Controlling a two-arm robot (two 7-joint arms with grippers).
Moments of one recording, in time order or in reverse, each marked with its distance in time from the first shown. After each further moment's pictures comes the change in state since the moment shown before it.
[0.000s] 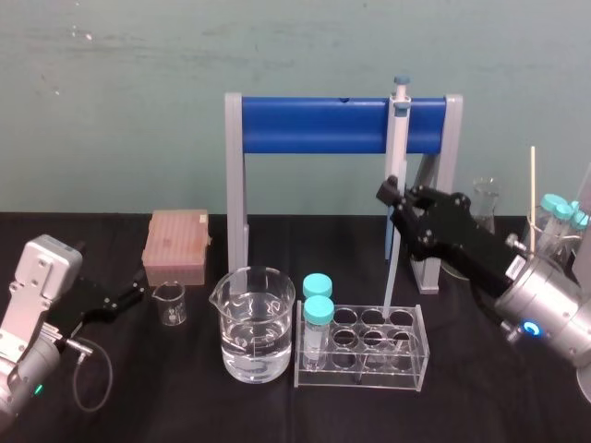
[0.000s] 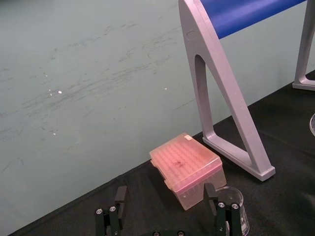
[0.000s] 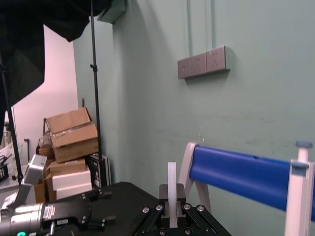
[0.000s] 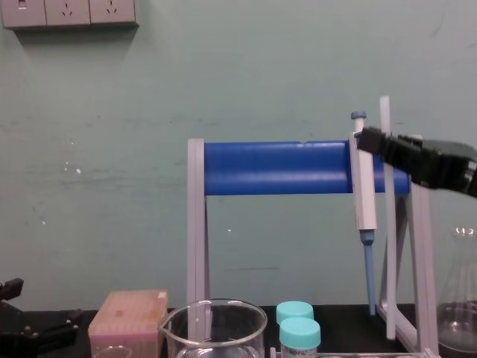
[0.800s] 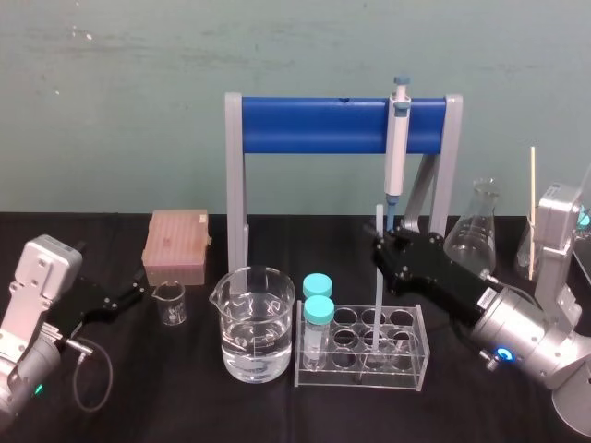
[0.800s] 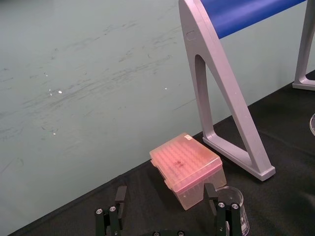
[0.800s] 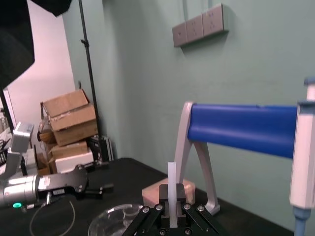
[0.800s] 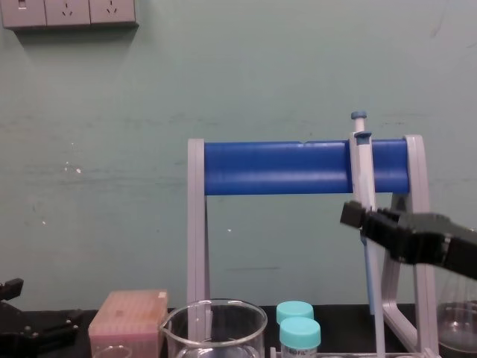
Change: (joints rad) left arm 0.000 0.000 0.000 0.000 0.000 0.000 0.000; right arm 0.024 -0.048 -0.048 0.147 -0.032 -0.005 0.025
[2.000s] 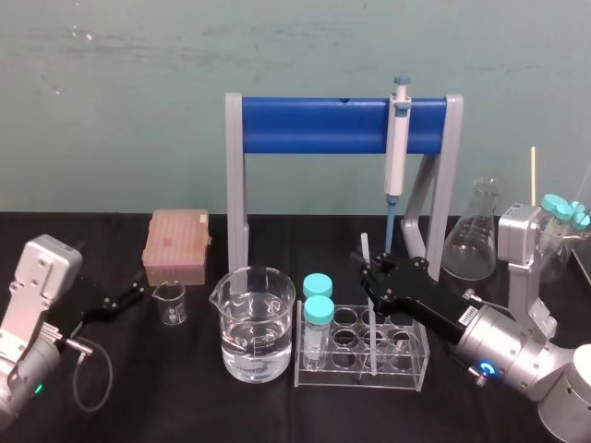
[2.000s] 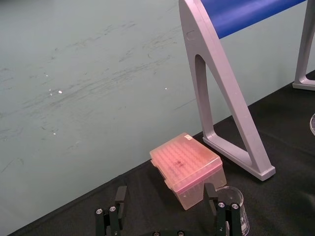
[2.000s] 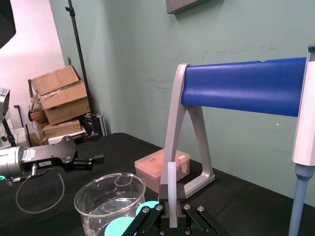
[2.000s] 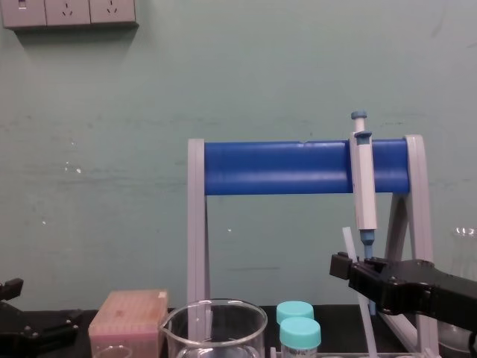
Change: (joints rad) left arm 0.000 0.000 0.000 0.000 0.000 0.000 0.000; right arm 0.022 -0.033 -0.031 0.092 -0.072 0.026 -0.022
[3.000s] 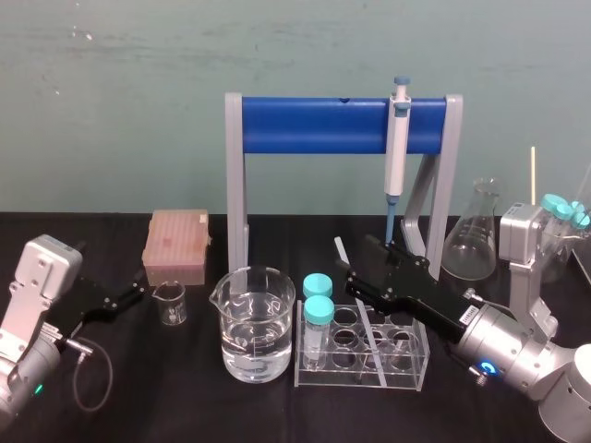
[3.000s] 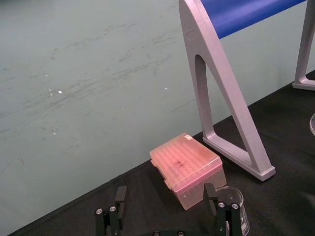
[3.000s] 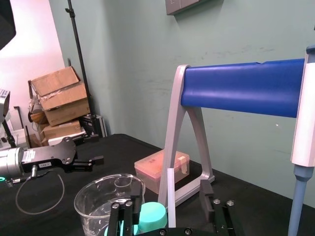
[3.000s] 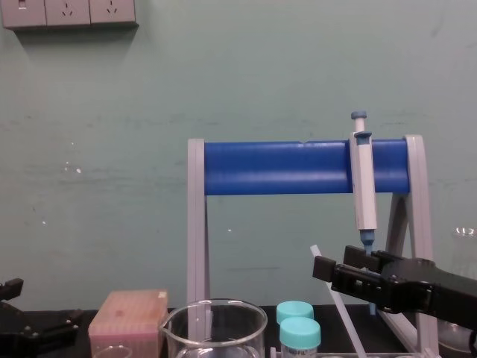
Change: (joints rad) left arm 0.000 0.000 0.000 0.000 0.000 0.000 0.000; right arm -0.001 0.000 0.002 -0.001 0.003 -0.001 0.001
